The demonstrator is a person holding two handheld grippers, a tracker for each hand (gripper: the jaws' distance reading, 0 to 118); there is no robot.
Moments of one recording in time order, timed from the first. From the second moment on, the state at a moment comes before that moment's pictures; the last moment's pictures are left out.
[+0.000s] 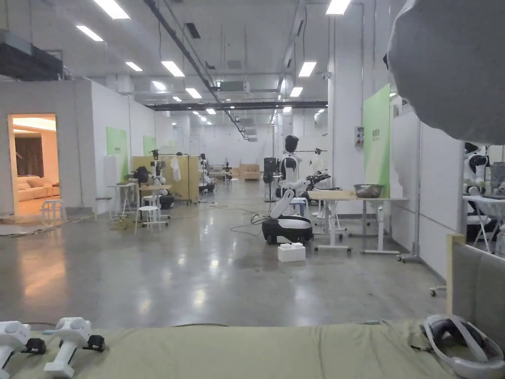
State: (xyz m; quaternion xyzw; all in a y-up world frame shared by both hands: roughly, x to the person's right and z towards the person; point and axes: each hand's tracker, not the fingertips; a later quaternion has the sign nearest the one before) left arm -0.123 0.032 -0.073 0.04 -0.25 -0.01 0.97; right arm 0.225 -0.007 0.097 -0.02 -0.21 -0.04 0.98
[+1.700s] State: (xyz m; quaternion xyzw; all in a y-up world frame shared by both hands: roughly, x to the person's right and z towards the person) left arm -0.106 0.037 -0.078 0.02 -0.27 -0.01 0.96; right arm 0.228 -0.003 0.086 -0.02 -0.20 -0.05 0.98
